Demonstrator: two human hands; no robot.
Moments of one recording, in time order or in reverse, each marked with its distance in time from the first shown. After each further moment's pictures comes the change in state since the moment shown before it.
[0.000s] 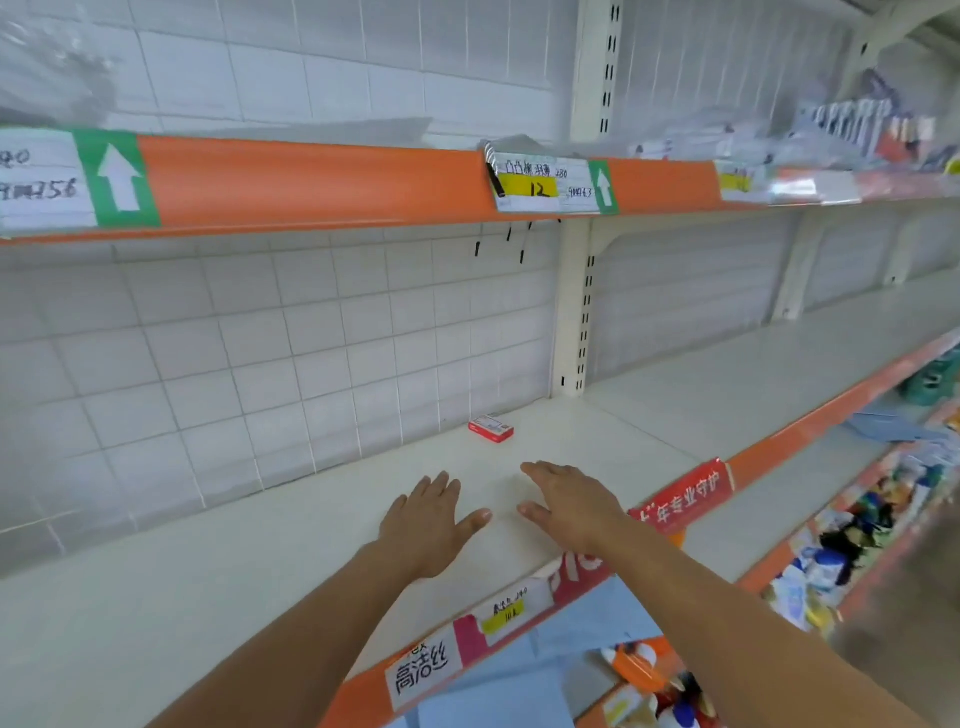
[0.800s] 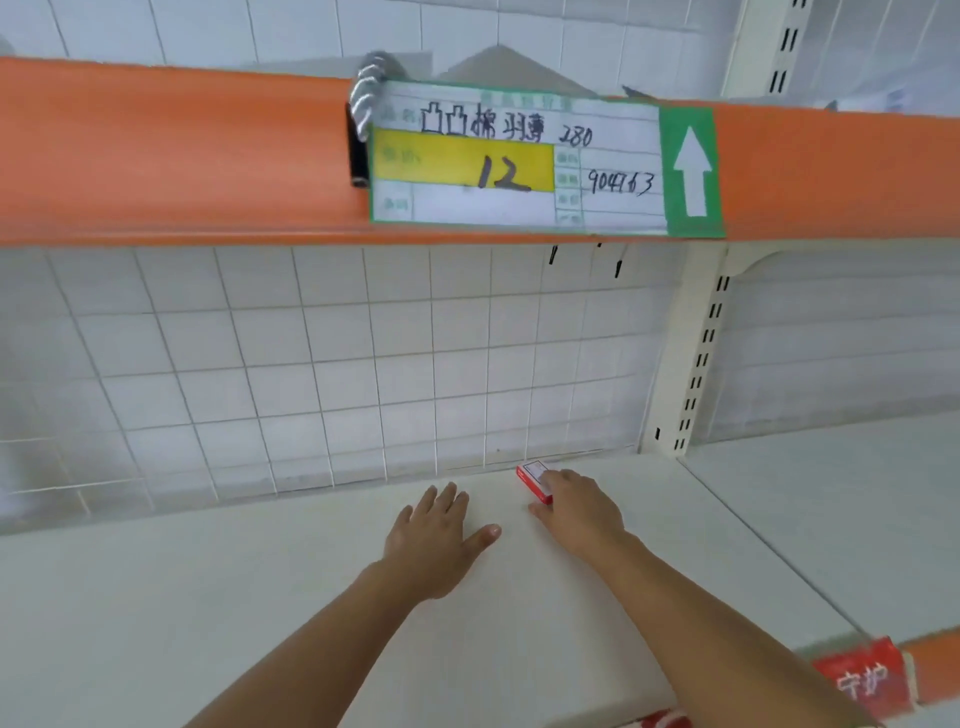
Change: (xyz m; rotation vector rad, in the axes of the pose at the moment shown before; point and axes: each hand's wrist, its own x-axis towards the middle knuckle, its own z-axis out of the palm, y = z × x) left_hand 0.093 -0.010 0.005 -0.019 0.031 -0.308; right_hand 0.176 0.042 0.028 0.088 0.017 -0.084
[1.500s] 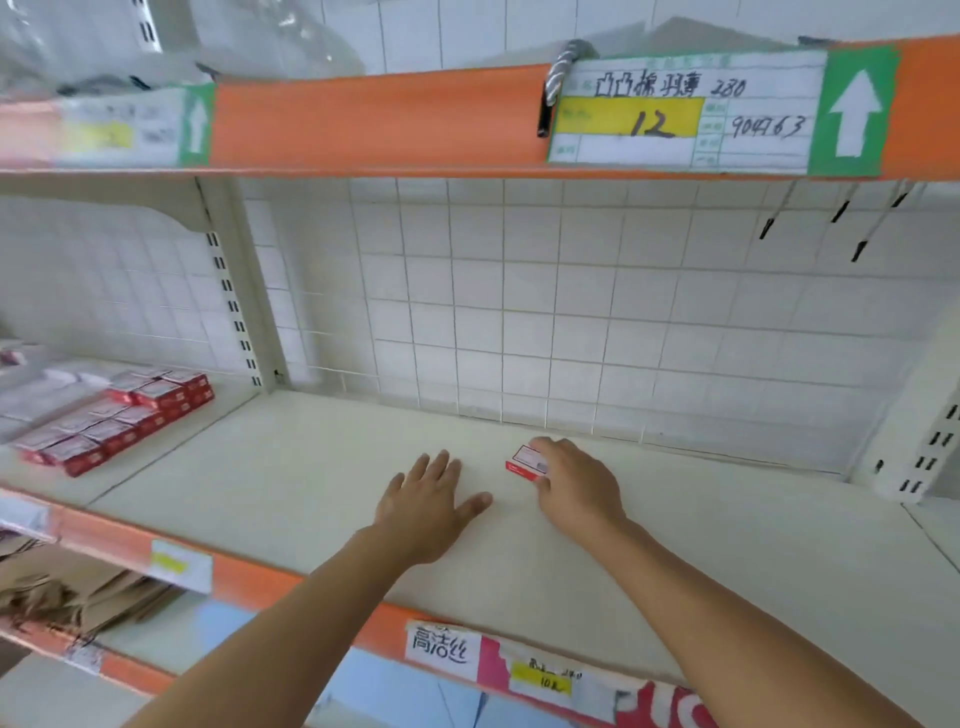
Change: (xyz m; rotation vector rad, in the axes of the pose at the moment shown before) left_hand -0.131 -0.064 -0.006 -0.036 0.076 -0.486; right_hand -0.041 -0.121 0.022 0.176 0.062 -0.541
